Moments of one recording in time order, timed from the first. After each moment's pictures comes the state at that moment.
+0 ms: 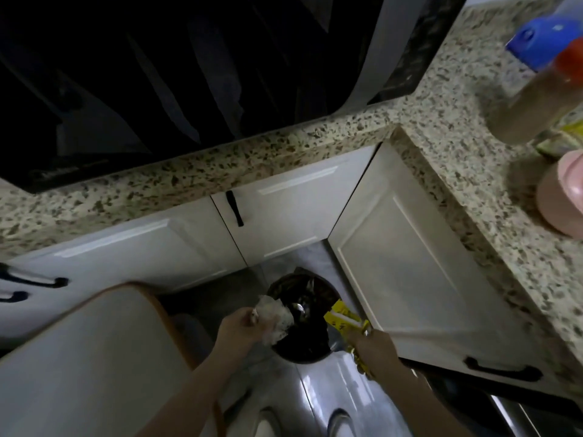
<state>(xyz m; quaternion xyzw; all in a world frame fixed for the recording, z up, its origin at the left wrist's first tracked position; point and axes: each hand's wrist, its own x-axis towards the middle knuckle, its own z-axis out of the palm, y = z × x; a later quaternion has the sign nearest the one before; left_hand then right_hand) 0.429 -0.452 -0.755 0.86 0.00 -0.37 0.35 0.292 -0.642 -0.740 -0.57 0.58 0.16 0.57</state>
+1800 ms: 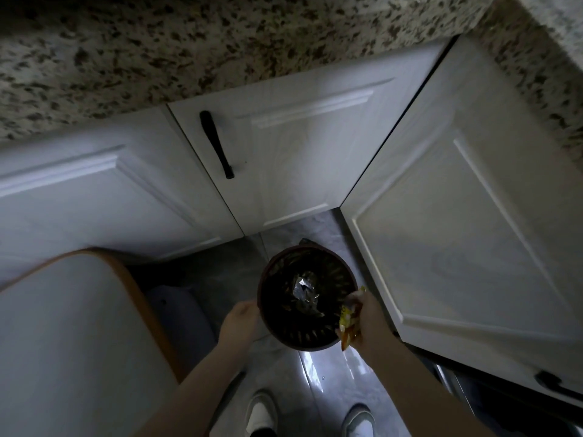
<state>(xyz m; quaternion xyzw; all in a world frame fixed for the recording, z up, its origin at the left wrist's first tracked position) 0.415 -0.461 -0.871 0.79 0.23 -0.40 0.41 0.327 -0.641 -0.876 -0.36 0.63 0.09 0.68</state>
